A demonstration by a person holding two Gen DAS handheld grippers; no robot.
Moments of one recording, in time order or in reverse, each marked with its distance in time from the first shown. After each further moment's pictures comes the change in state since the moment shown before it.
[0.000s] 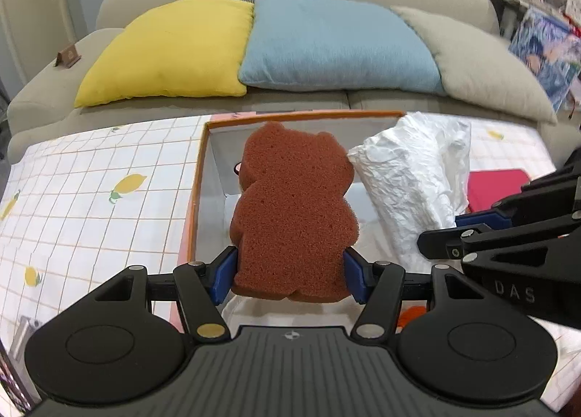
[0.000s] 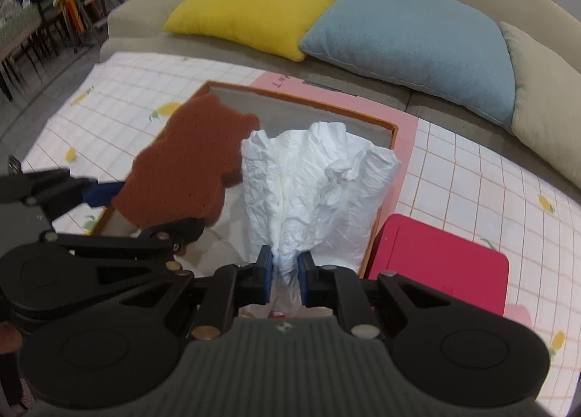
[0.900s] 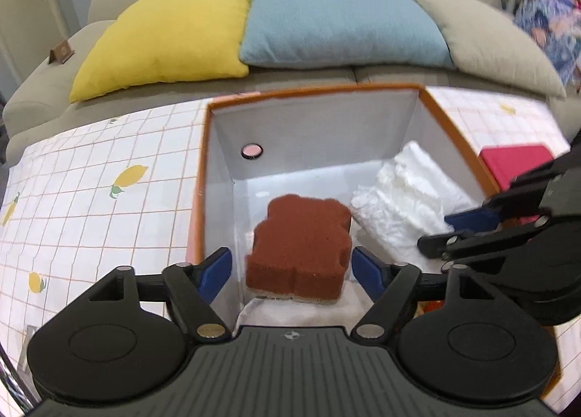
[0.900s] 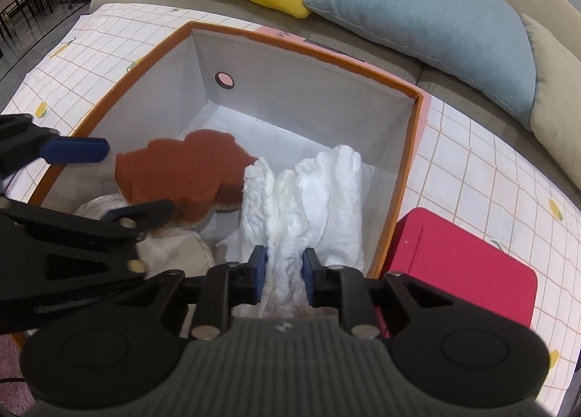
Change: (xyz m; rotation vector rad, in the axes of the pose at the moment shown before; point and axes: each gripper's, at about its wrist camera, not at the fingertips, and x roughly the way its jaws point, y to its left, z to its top) left arm 0.015 0.016 0.002 0.028 0.055 0.009; right arm 0.055 0.002 0.006 -0.051 0.097 -0.044
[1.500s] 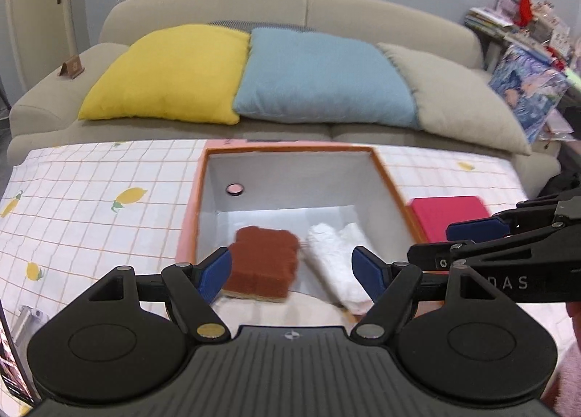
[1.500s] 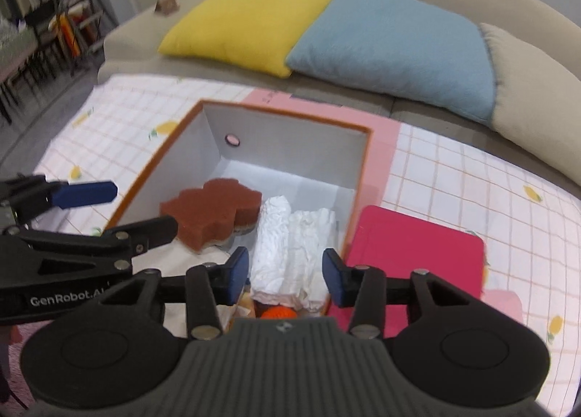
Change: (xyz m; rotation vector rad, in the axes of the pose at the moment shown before) left arm -0.075 -0.015 -0.013 -0.081 -0.165 -0.088; right arm -0.099 -0.022 -0.040 0.160 -0.201 0.053
